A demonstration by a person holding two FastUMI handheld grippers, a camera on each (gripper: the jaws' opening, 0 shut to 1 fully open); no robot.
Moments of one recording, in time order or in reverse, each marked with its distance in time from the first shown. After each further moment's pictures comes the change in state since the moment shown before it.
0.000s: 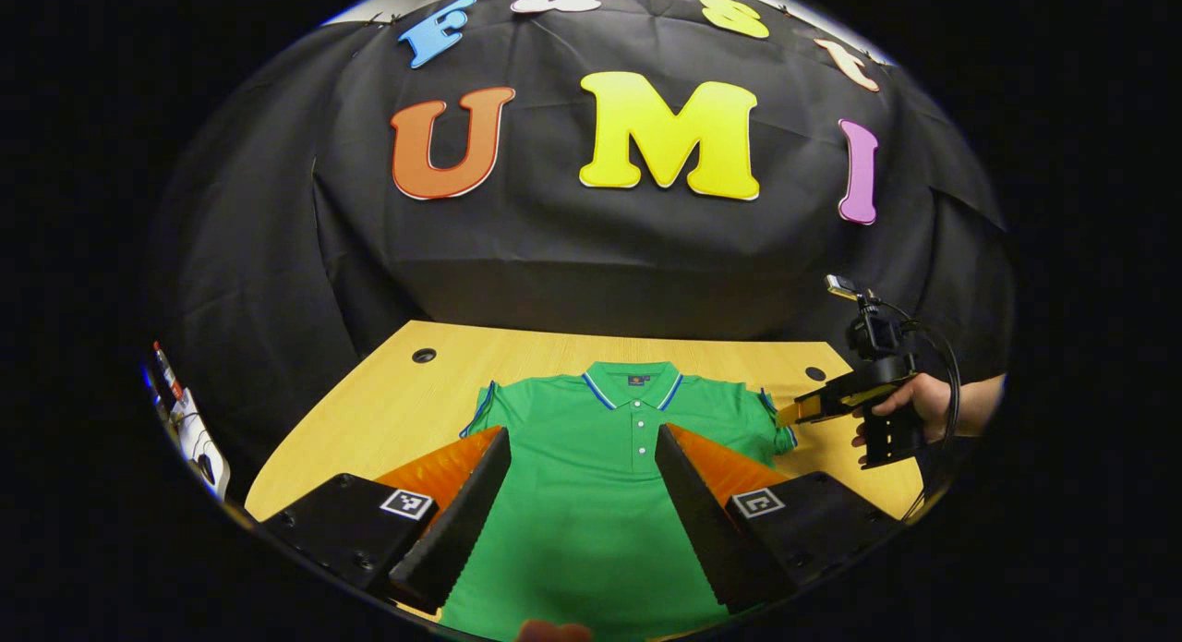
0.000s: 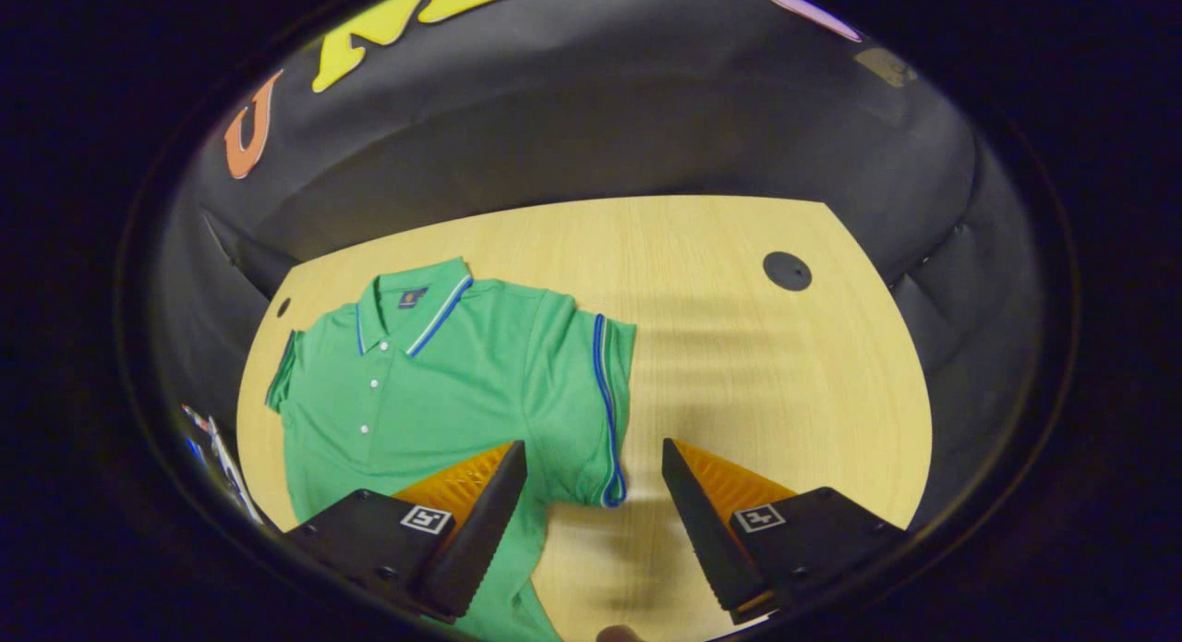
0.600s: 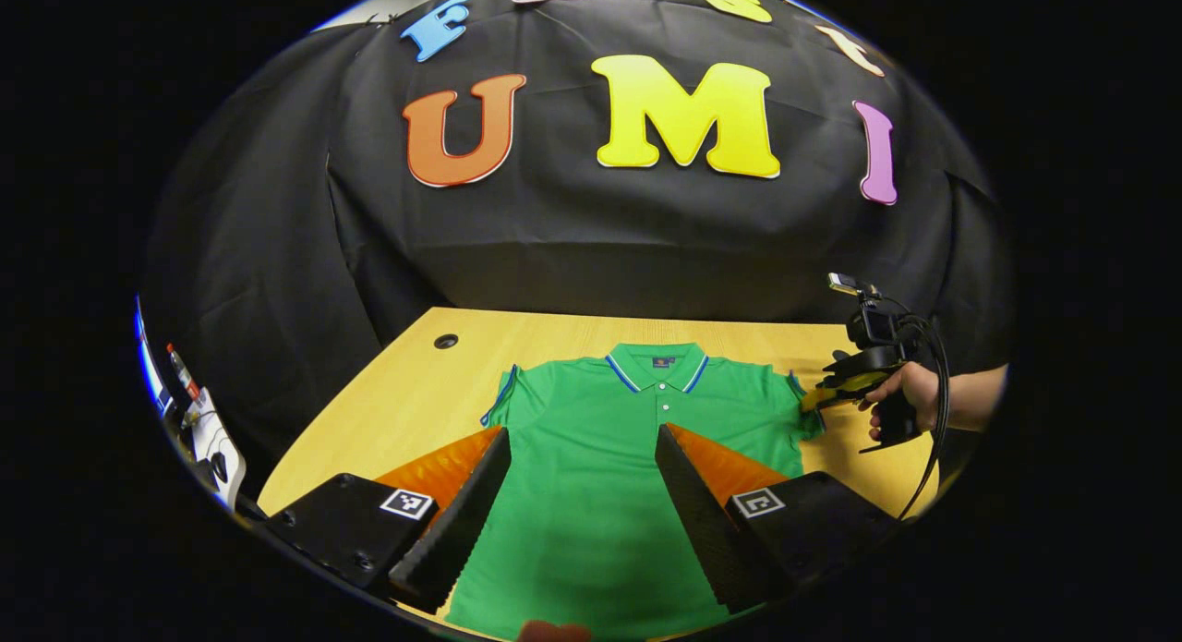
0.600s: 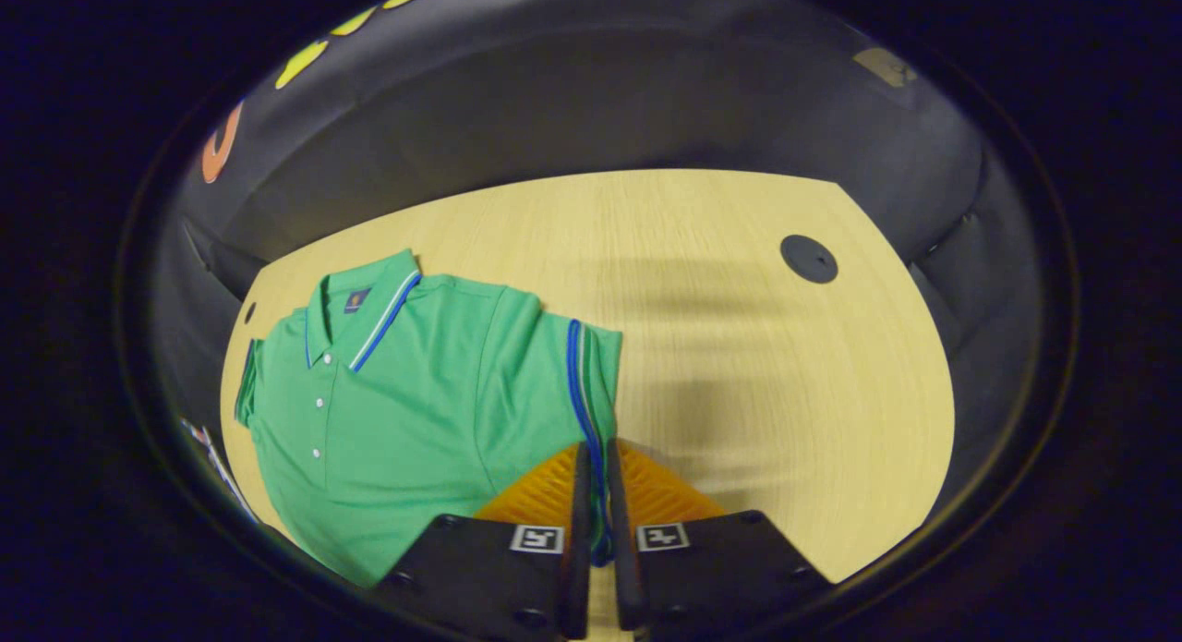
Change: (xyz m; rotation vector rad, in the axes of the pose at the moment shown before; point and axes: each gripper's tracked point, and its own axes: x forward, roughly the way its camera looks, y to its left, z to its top) left arm 0.001 0.013 -0.007 0.044 0.030 0.070; right arm 0.042 -0.010 0.007 0.077 0.040 -0.033
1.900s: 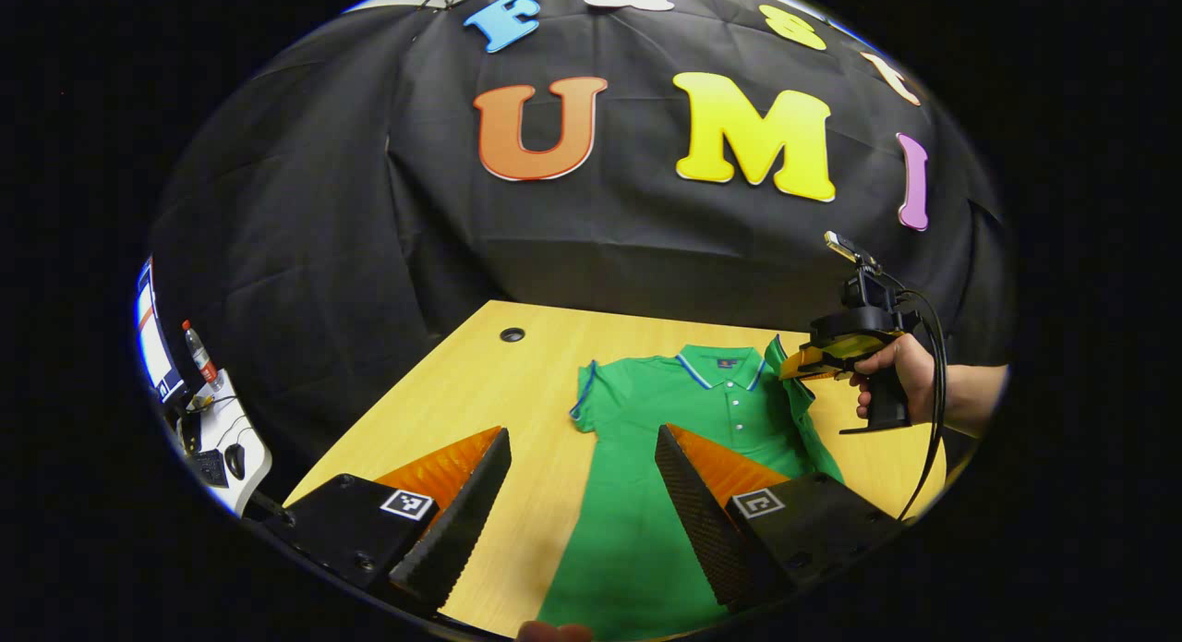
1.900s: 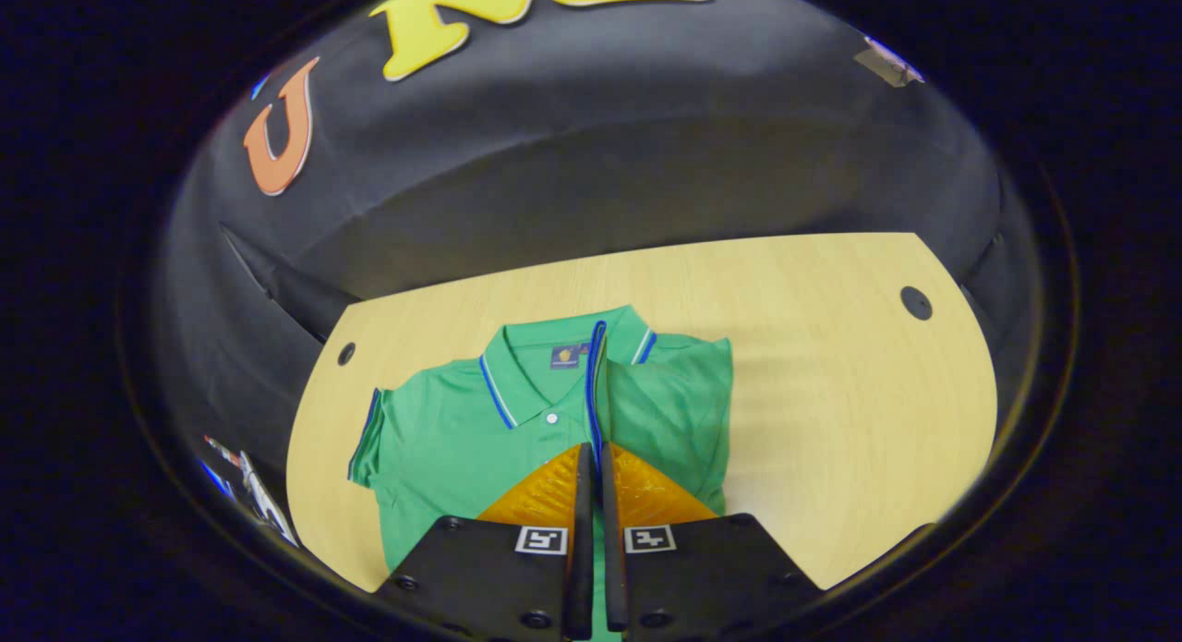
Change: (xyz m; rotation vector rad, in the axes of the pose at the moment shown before) left arm -0.029 0.126 -0.023 -0.091 0.009 0.077; right arm -0.040 0.210 0.007 -0.047 -0.125 0.161
